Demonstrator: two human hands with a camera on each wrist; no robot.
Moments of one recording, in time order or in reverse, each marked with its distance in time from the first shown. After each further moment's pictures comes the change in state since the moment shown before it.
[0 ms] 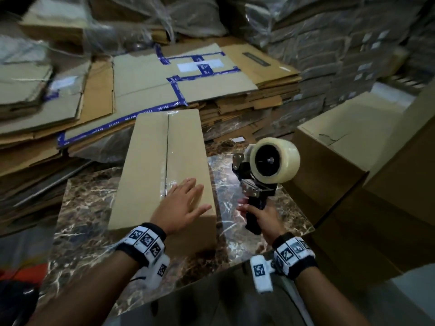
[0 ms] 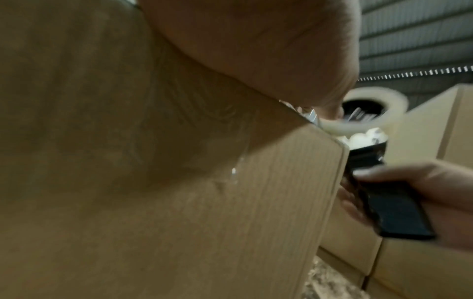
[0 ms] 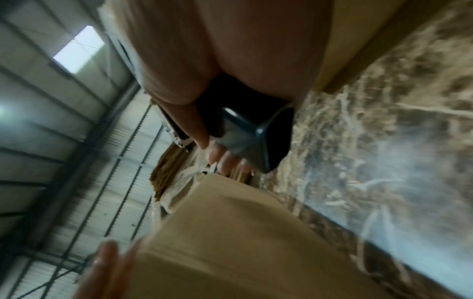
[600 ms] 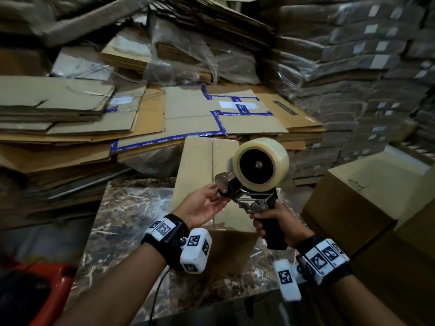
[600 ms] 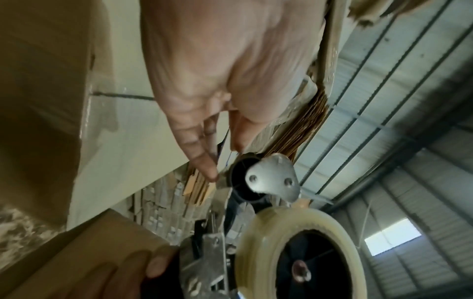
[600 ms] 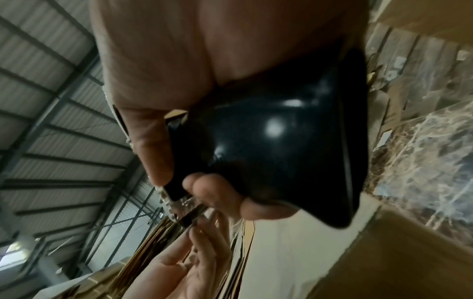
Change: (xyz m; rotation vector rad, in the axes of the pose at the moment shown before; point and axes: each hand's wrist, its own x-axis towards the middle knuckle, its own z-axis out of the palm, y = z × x) left_hand -0.044 -0.028 -0.089 -2.112 0.024 -0.453; right_hand -0.059 -0.073 0.122 -0.214 -0.487 0.108
